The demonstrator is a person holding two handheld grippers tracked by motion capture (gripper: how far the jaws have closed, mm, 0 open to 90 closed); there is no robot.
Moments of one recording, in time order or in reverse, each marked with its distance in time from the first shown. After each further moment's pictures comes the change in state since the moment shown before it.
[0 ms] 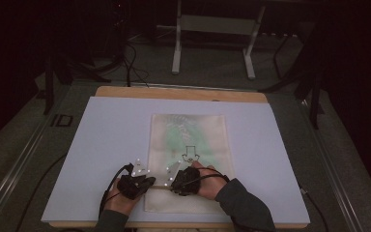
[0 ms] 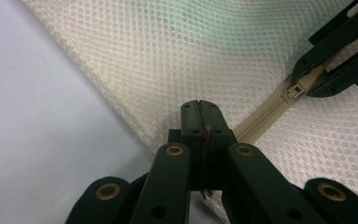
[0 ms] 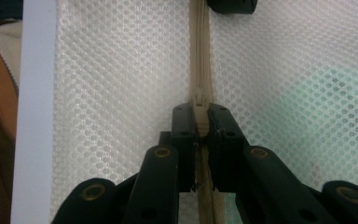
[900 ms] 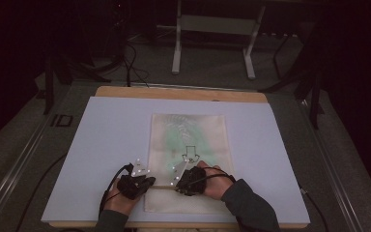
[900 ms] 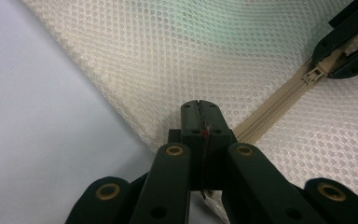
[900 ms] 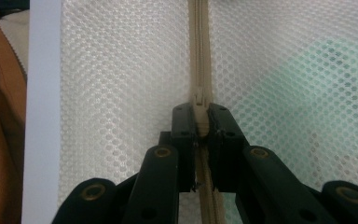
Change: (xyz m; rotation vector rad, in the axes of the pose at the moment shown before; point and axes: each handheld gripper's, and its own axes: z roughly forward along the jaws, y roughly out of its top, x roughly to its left) left arm 0.000 0.000 0.000 -0.001 0.000 0.000; right arm -0.001 -0.014 -0.009 0.000 0.015 0.026
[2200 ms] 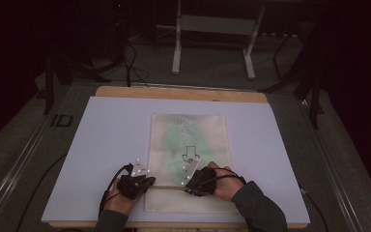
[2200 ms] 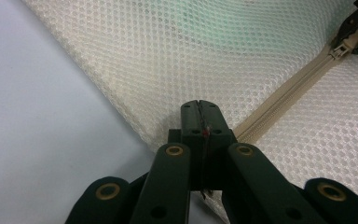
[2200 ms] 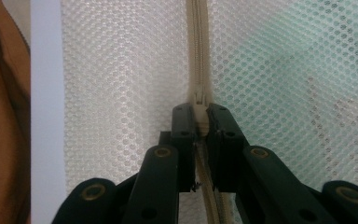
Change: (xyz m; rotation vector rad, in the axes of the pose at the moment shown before) left arm 0.000 0.000 0.000 -0.004 0.001 -0.004; right arm -0.001 -0.026 -0.012 0.011 0.006 0.040
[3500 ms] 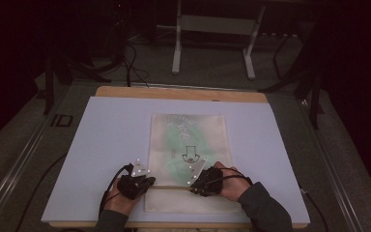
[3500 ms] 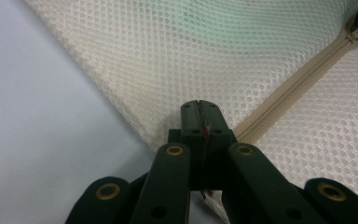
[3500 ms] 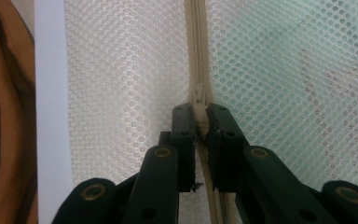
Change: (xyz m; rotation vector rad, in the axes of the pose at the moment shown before) left arm 0.000 0.000 0.000 0.005 0.003 -0.002; right arm -0.001 -0.014 -0.009 -0.006 -0.001 0.017
